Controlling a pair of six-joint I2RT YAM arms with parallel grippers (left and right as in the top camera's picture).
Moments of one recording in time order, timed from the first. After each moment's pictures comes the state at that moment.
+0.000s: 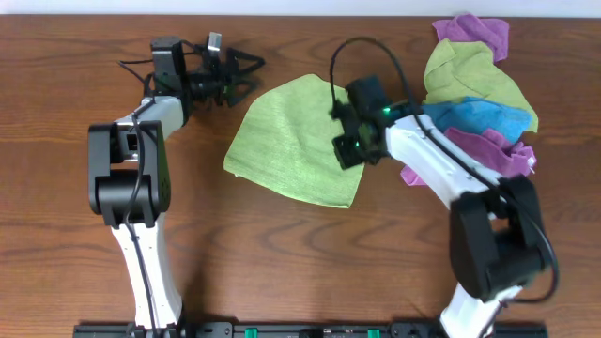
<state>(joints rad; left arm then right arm) 0.04 2.32 1.49 0.28 1.19 -0.92 0.39 1.89 1.35 -0.70 -0.17 0.02</state>
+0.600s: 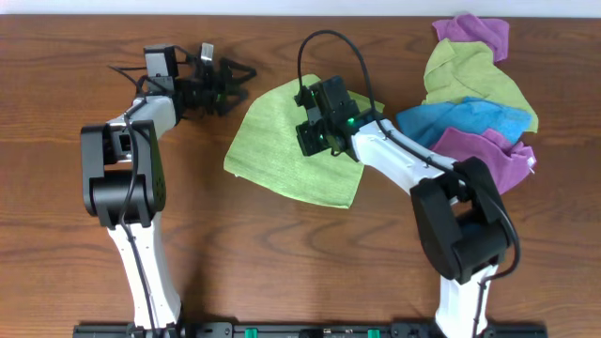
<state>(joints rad) 0.06 2.32 1.50 0.05 1.12 -0.74 0.50 2.06 1.37 -0.35 -0.19 0.15</state>
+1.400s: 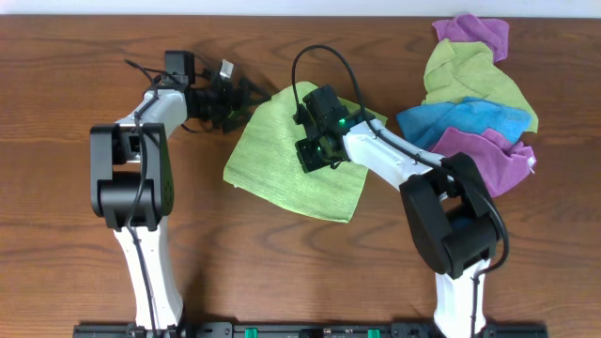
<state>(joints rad) -0.01 2.29 1.54 -0.41 1.00 -0.42 0.53 2.11 1.41 -0.56 -0.20 0.17</state>
